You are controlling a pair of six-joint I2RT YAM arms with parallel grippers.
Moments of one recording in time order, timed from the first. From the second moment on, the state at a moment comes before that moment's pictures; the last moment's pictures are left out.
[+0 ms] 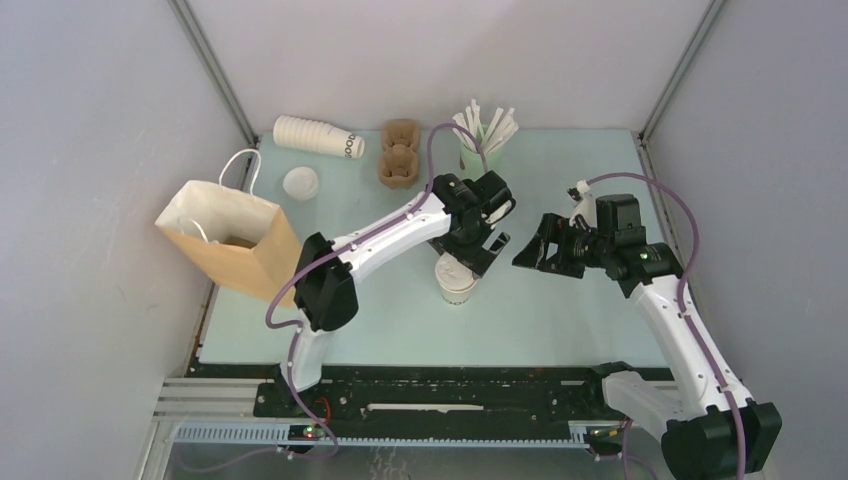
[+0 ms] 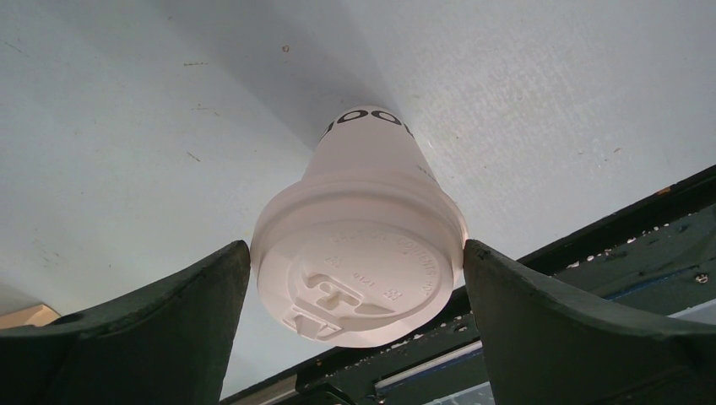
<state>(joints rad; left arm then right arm) -0.92 2.06 1.99 -1.22 -0.08 -0.24 0.17 1.00 0.95 -0.75 -0.53 0.42</state>
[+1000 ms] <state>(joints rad) -0.93 2.05 1.95 -1.22 -0.10 -0.24 0.18 0.98 0.93 -0.75 -0.53 0.42</state>
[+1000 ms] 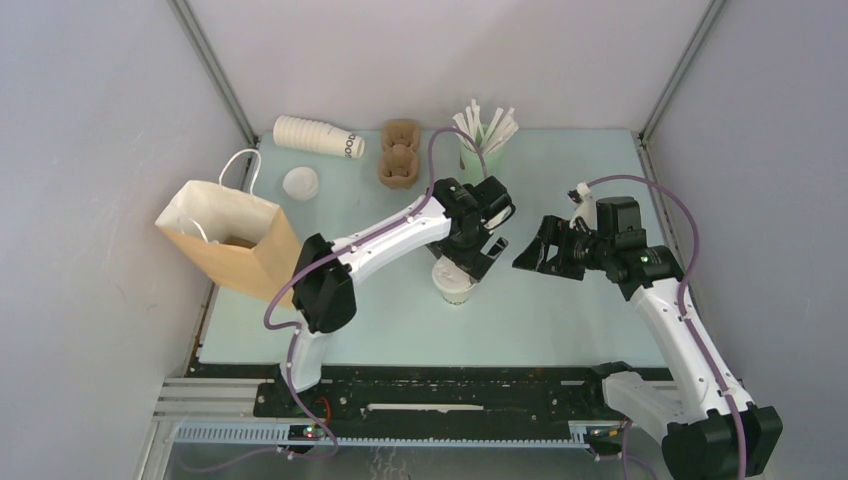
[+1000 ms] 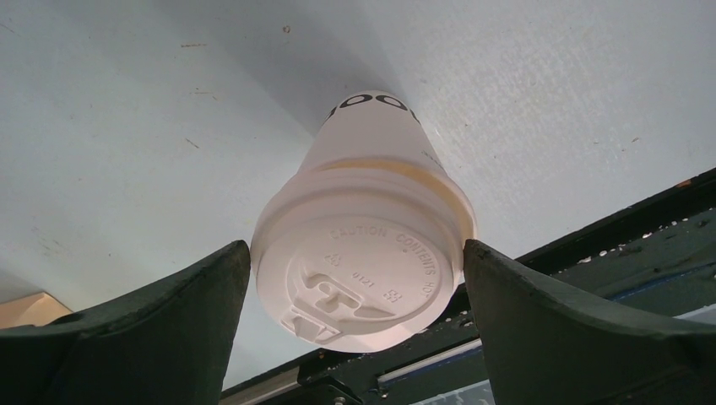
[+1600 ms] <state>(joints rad) -0.95 2.06 1.97 -1.21 -0.09 -0.23 0.19 0.98 0.93 -0.75 -0.53 0.42</state>
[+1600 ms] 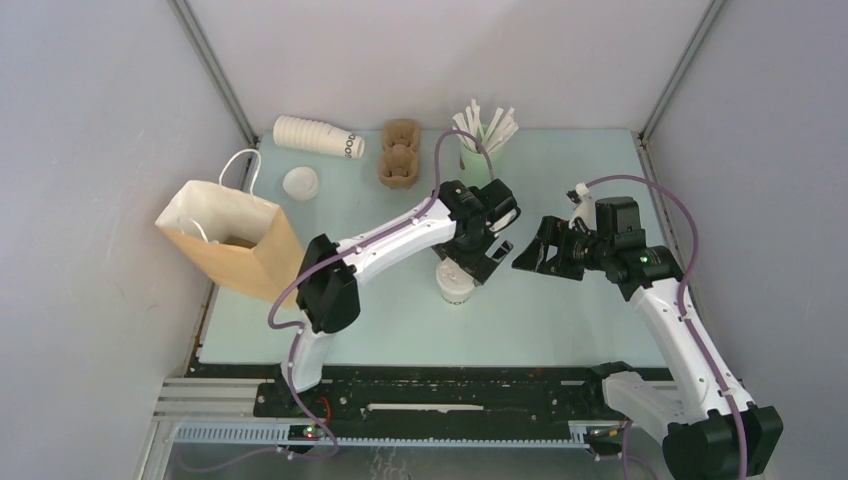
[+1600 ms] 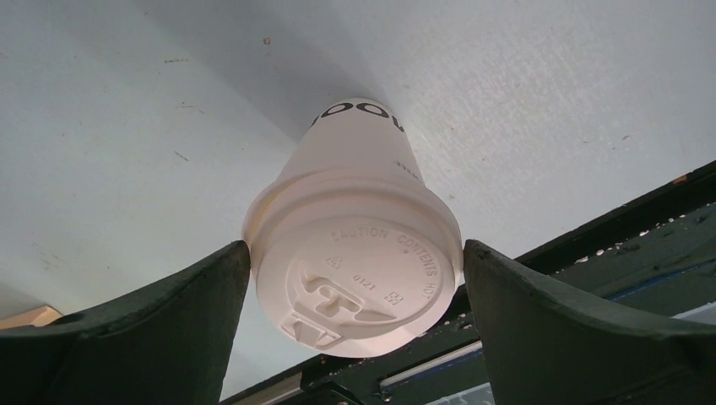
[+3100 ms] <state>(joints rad) -0.93 1.59 1.73 -0.94 0.13 -0.20 0.00 1.26 0.90 -0.45 -0.92 0.77</state>
